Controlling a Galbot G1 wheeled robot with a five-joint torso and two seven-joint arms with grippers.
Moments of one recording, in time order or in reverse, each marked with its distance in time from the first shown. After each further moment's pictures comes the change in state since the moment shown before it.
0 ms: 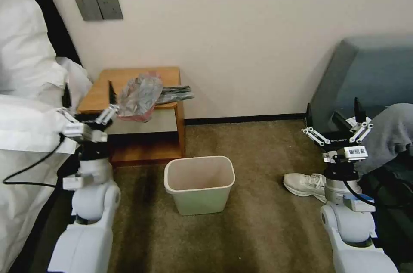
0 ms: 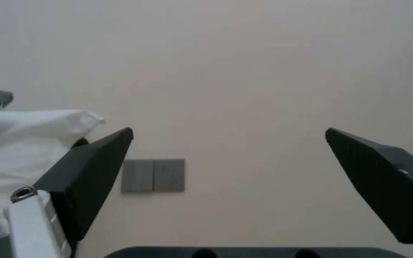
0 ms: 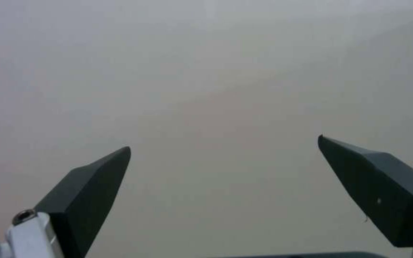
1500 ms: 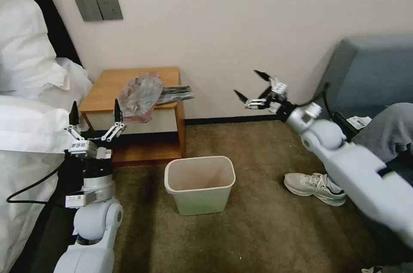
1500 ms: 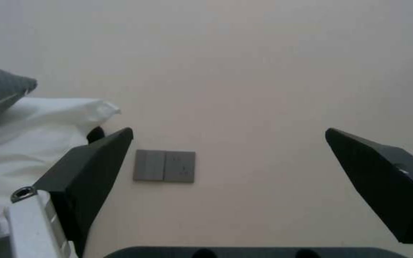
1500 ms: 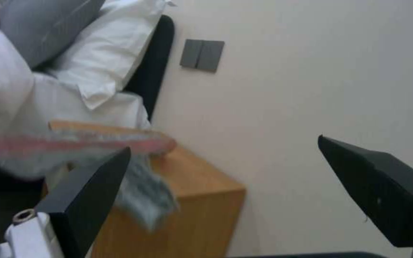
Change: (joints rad) left arm 0.031 -0.031 -0.015 -0.024 -0.040 0.005 -0.008; right arm 1.075 -0.435 -0.953 -0.622 0.713 -0.422 -0.529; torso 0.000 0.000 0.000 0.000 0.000
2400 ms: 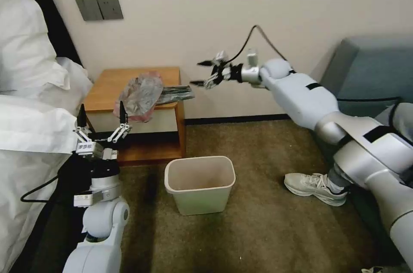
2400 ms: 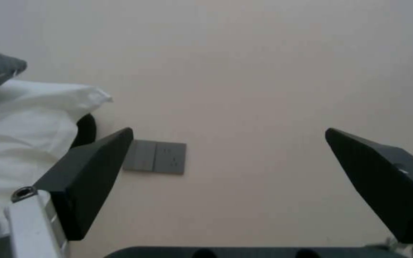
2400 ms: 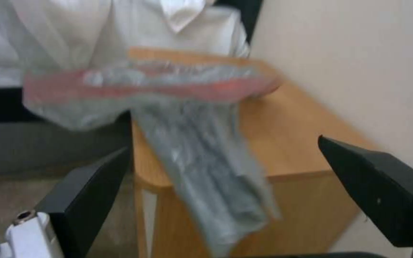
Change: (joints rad) left arm -0.016 -0.029 0.024 0.052 -0.018 -0.039 0.040; right arm 0.390 0.434 -0.237 -0.665 -0.085 -0.165 -0.436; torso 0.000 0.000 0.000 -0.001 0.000
